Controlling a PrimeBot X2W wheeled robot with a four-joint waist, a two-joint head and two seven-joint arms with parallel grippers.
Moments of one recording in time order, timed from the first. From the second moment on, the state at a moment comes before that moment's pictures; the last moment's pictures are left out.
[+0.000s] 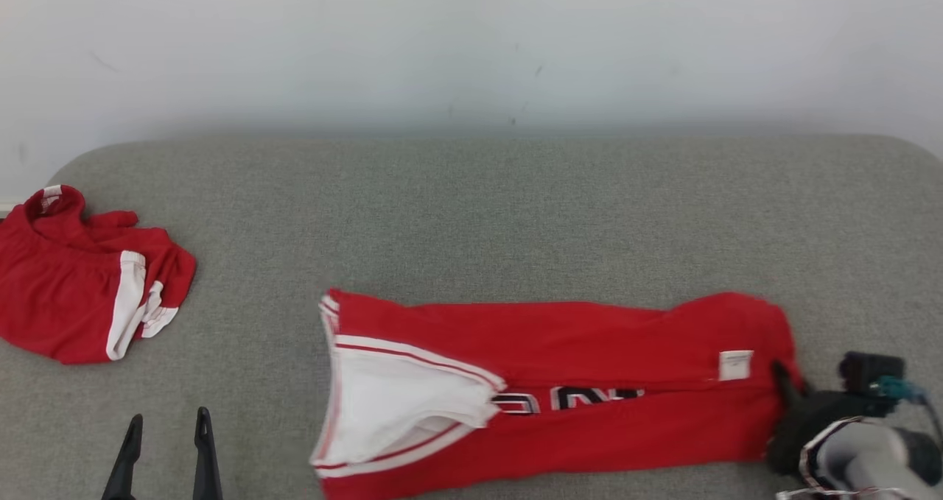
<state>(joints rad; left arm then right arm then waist) 0.07 0.10 0.13 0.12 -0.12 -0.11 -0.26 -0.41 -0.39 0.18 0.96 0.54 0.13 -0.16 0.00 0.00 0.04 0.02</state>
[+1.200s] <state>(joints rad) 0.07 0.08 0.16 0.13 -0.10 -0.12 -0.26 -0.29 -0.26 0.34 0.33 0.48 0.13 0.01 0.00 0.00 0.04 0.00</state>
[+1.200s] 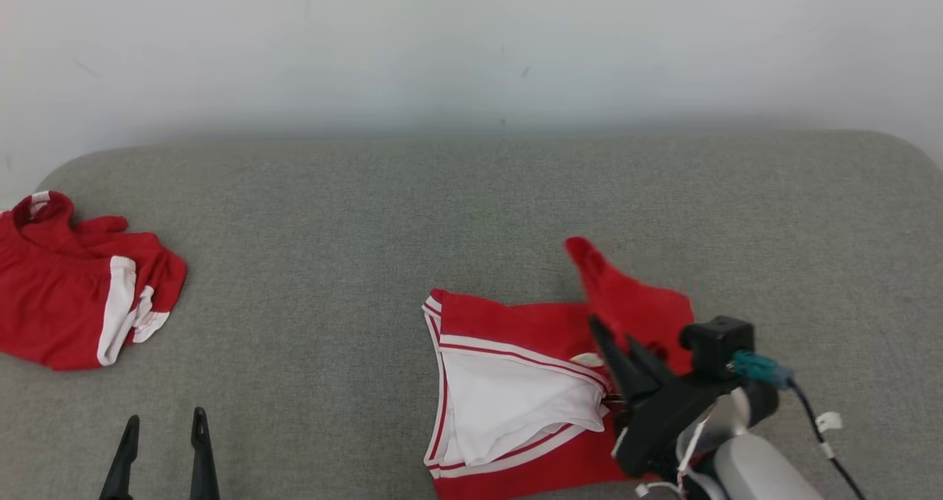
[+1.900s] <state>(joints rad) 0.02 0.07 0.12 0.16 -0.11 -0.13 -0.26 -0.36 -0.09 0.48 0.45 0.42 0.13 0.03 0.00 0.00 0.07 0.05</state>
